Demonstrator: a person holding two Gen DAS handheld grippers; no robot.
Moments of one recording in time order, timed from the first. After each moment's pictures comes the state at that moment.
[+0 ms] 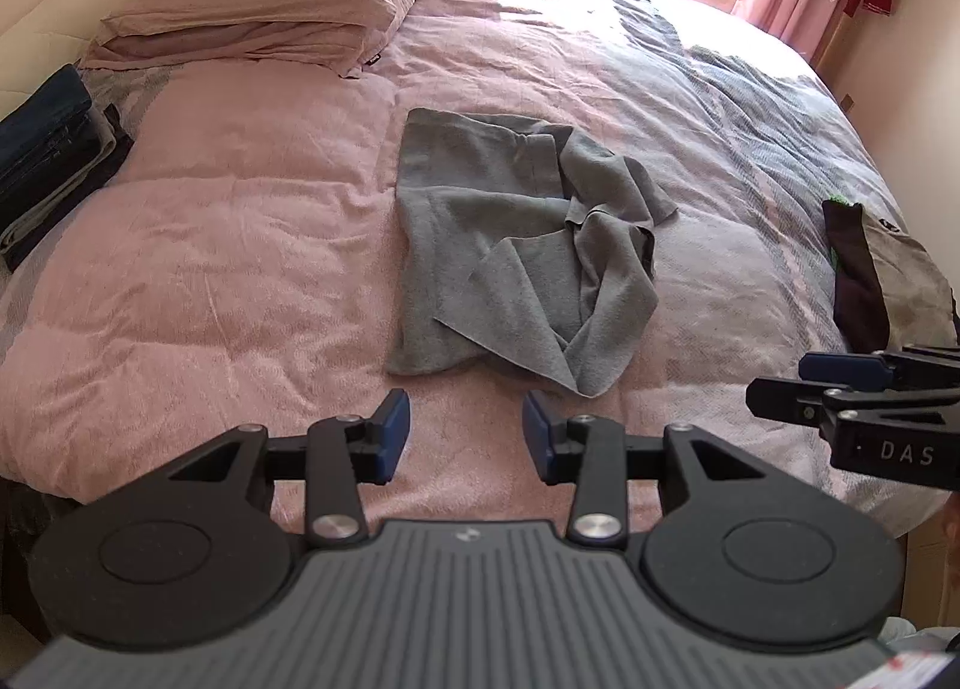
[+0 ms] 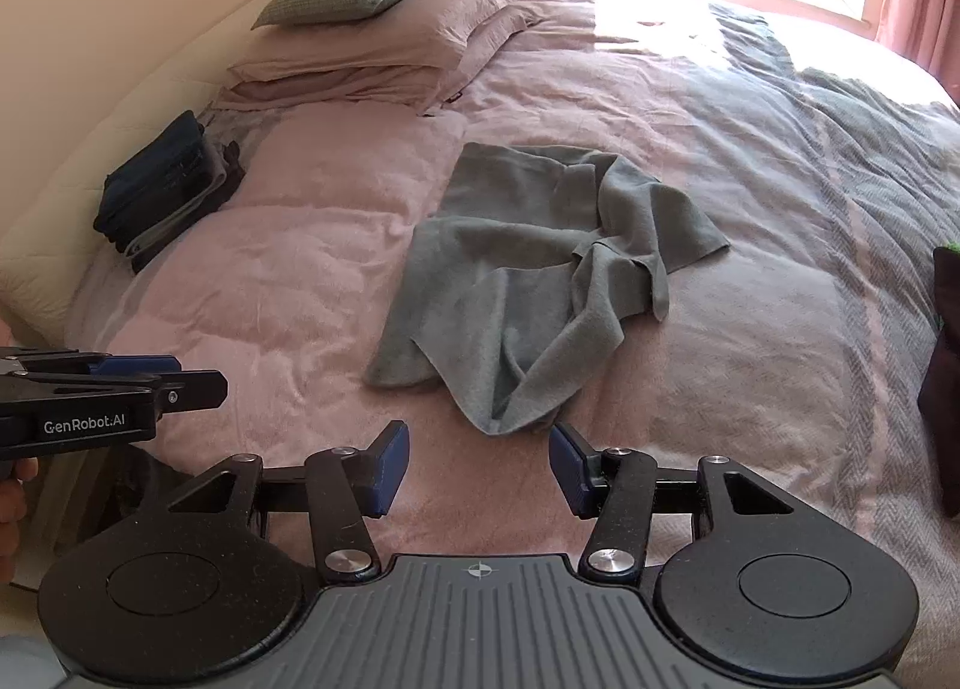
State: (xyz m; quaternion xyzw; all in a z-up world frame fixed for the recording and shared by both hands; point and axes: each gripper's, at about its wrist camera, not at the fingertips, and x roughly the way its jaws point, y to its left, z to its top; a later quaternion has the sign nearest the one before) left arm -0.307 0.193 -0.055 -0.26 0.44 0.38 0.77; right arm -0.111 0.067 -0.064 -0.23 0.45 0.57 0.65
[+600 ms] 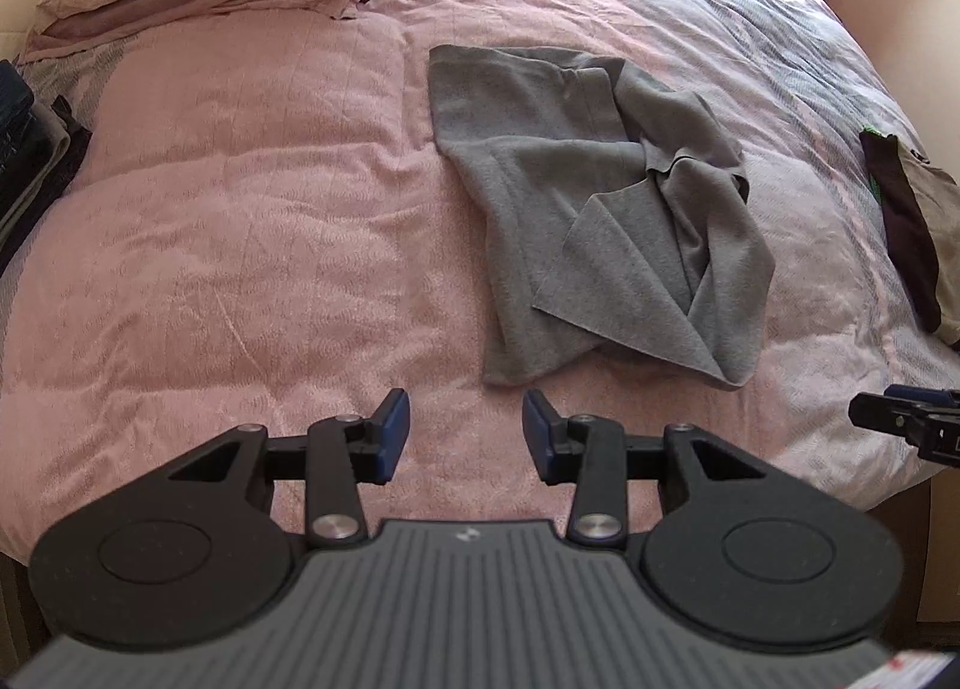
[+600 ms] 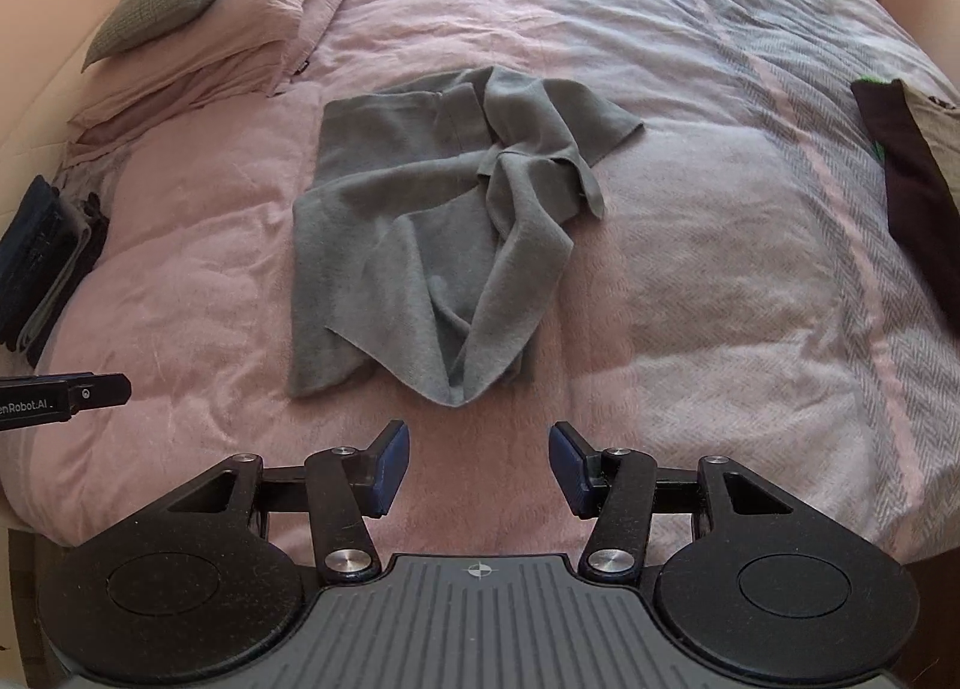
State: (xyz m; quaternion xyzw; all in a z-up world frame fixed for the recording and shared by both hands) left arm -0.339 0.310 -0.135 -0.26 0.50 0.32 0.76; right arm -0.114 0.091 -0.138 -0.18 0.53 0.43 0.71
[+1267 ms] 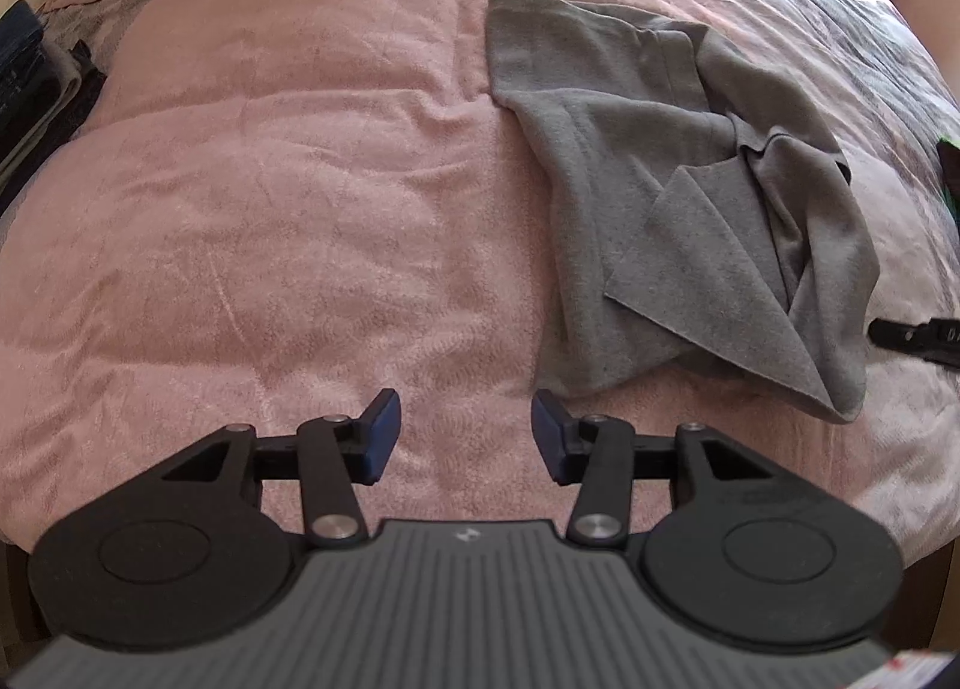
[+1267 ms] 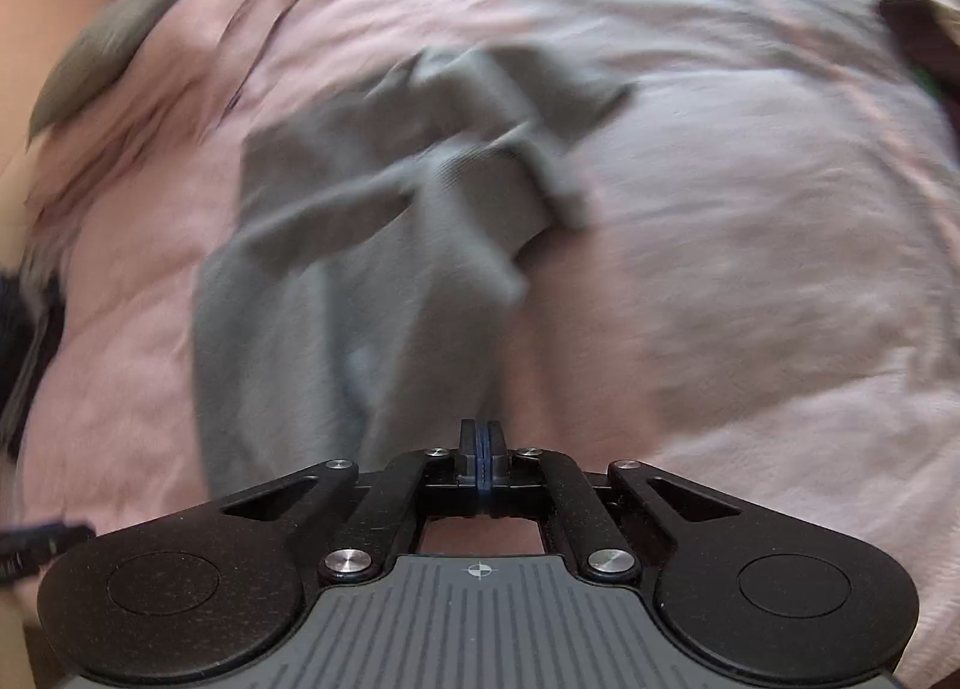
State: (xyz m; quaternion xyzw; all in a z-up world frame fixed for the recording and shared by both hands) left arm -0.322 0.321 -0.214 -0.26 0.51 0.36 0.74; right arm -0.004 0.101 -0.242 -0.10 0.55 0.37 0.75
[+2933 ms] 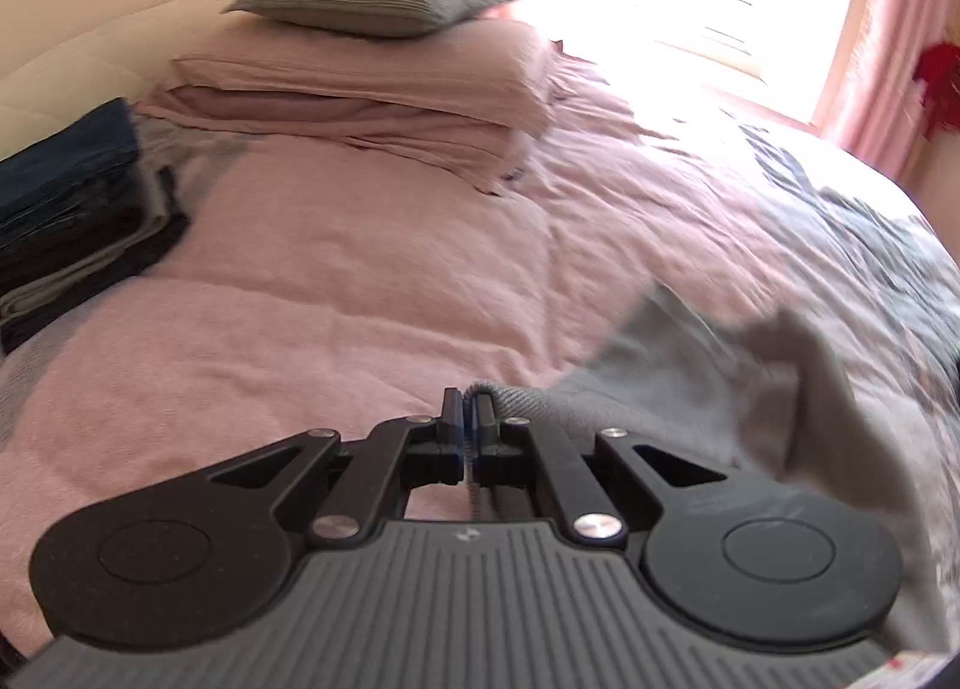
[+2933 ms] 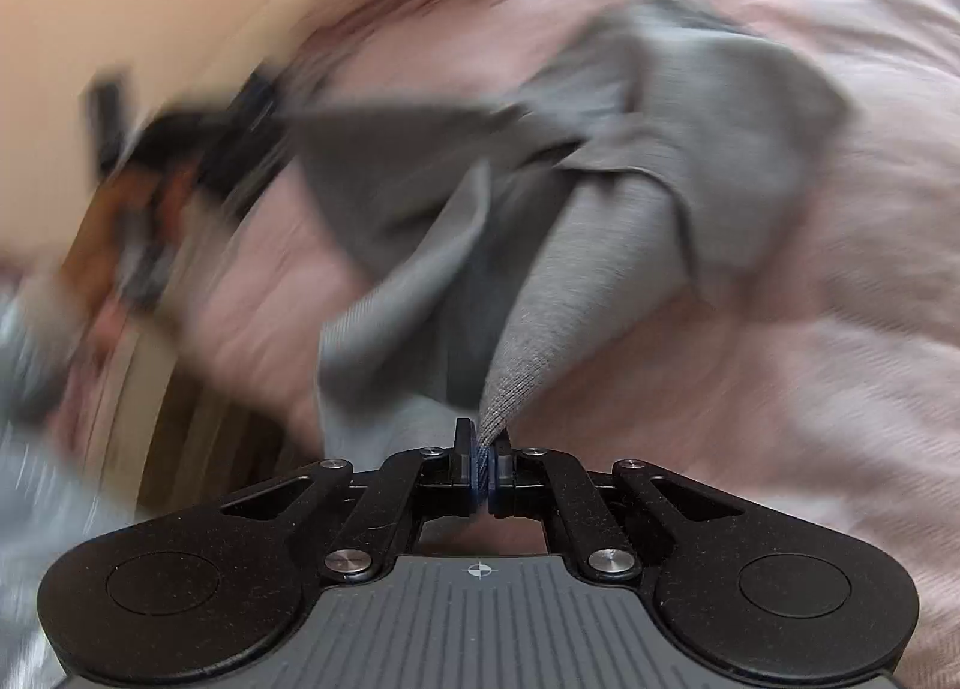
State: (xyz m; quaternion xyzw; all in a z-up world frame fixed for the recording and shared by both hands) left arm -0.360 0.397 -0.154 -0.23 0.32 0.47 0.79; right arm -0.092 0.051 -0.209 -0.23 0.55 0.67 0.44
